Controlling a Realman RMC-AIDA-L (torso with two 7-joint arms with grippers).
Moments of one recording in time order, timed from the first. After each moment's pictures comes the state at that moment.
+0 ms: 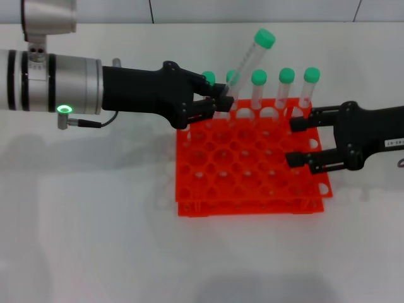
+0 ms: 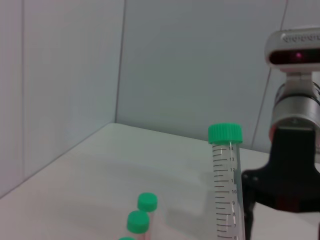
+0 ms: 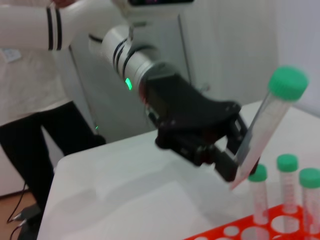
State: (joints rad) left arm -0.71 -2.04 0.97 0.65 1.85 1.51 -1.44; right arm 0.56 1.98 -1.01 -0.79 -1.83 -1.64 1.49
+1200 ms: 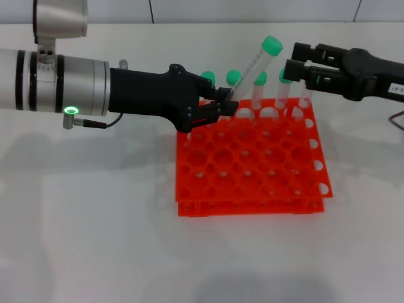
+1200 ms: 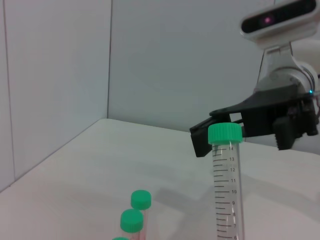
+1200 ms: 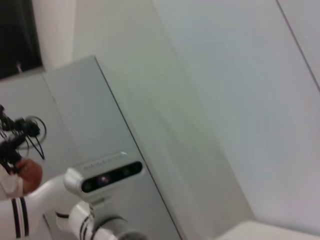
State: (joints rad) left arm -0.73 -2.05 0.98 0.63 1.86 1.50 -1.42; right arm 0.57 2.02 -0.87 -0.62 -1.54 -1.63 1.57
